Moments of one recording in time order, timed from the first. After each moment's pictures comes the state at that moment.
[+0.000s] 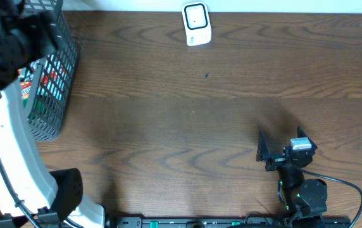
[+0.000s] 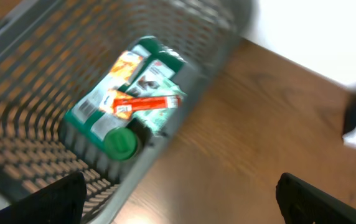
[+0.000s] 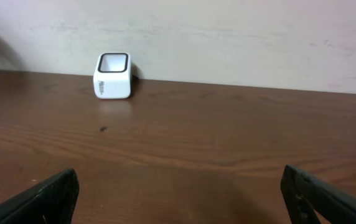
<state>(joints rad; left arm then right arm) 0.16 1.78 2.60 -1.70 -0.23 -0.36 0.17 0.02 0.01 -0.06 0.06 0.00</state>
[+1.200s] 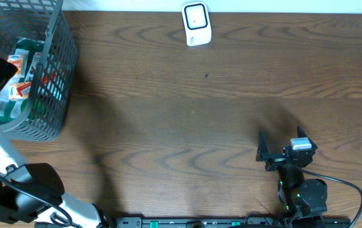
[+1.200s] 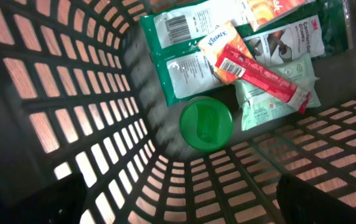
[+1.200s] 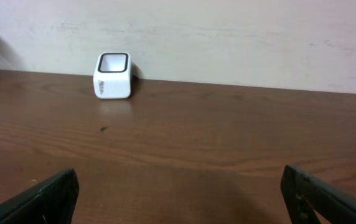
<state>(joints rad) 0.55 1.80 2.05 -1.49 -0.16 -0.52 0.17 0.02 0.01 -0.06 0.06 0.00</state>
